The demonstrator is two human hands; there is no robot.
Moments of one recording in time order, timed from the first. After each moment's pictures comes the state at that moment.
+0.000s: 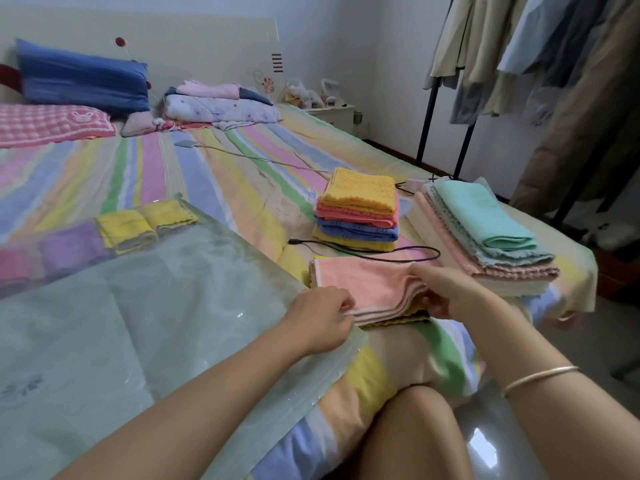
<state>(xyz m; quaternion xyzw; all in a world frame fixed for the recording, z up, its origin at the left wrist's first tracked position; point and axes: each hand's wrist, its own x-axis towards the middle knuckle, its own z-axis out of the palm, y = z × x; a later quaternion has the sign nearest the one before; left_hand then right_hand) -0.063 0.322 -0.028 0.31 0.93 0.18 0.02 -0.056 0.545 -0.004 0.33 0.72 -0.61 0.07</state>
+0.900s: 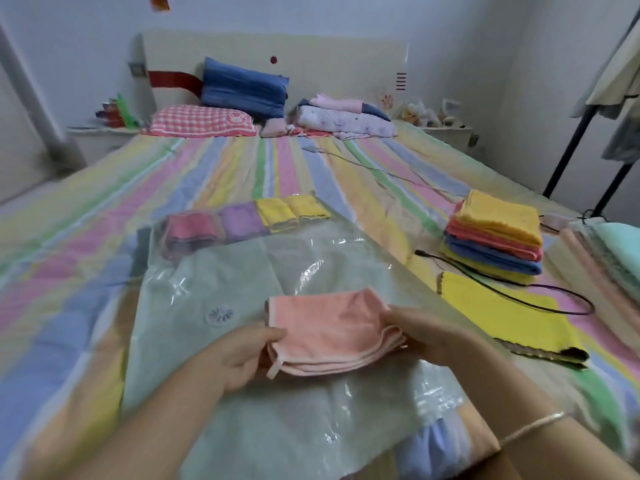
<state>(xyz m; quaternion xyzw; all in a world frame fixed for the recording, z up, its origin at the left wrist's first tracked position) 0.020 0.066 -0.021 -0.23 0.62 0.73 0.18 -0.031 0.315 0.001 0.06 0.77 -0.57 0.30</state>
